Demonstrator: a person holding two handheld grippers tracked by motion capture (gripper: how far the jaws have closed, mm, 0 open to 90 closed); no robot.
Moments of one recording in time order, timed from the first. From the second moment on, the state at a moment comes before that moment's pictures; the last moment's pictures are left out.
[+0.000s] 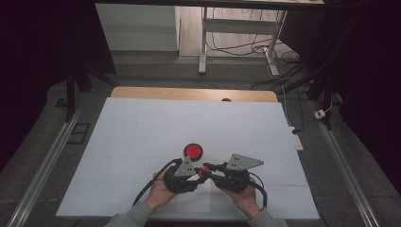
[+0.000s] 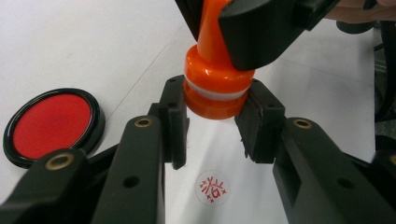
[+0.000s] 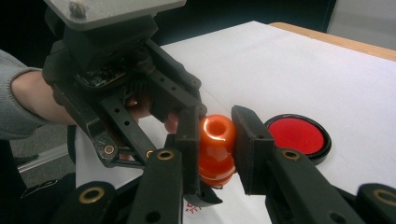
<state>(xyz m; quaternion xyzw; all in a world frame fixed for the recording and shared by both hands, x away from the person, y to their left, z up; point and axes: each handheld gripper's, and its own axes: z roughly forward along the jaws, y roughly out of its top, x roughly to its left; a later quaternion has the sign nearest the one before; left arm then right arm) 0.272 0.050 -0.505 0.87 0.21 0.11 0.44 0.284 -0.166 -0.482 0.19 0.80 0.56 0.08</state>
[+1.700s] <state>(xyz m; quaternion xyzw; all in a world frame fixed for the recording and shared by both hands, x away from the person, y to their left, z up) 0.265 0.046 -0.505 0.87 0.20 0.14 0.44 0.281 -0.167 -0.486 0.19 0.80 0.56 0.09</state>
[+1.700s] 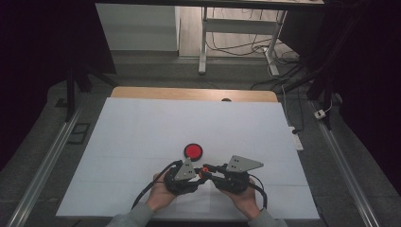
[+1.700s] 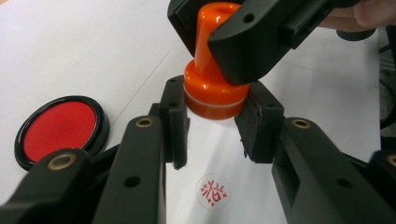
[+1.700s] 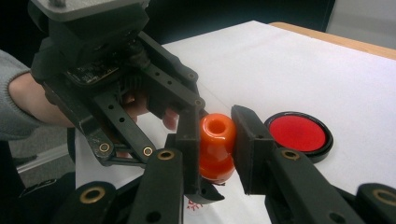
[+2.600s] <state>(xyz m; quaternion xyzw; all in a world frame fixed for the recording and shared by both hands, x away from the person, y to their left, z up) 0.265 0.049 -0.503 0.86 0.20 0.14 0.44 0.279 -0.166 -0.487 0.19 0.80 0.57 0.09</state>
